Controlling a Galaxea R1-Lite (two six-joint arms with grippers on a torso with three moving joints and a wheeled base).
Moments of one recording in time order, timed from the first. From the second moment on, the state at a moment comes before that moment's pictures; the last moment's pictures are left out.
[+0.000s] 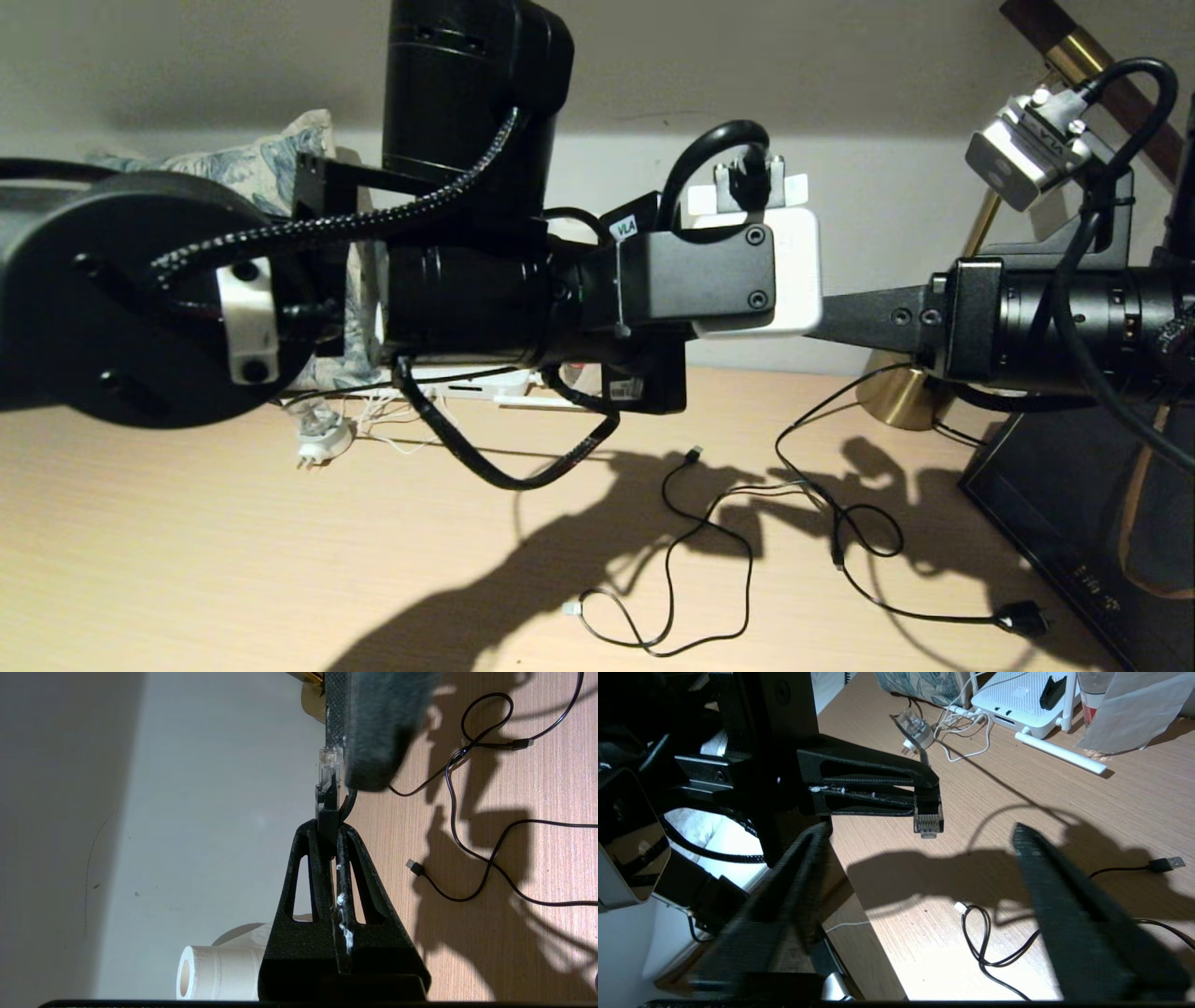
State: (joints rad) left arm -0.86 1.76 -1.55 0.04 -0.12 1.17; right arm 0.50 1.42 -1.06 -0.18 0.52 0.37
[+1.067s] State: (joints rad) left arm -0.88 1.76 -1.56 0.04 -0.12 1.17; right arm 0.50 1.40 -1.03 -0.18 0.52 0.38
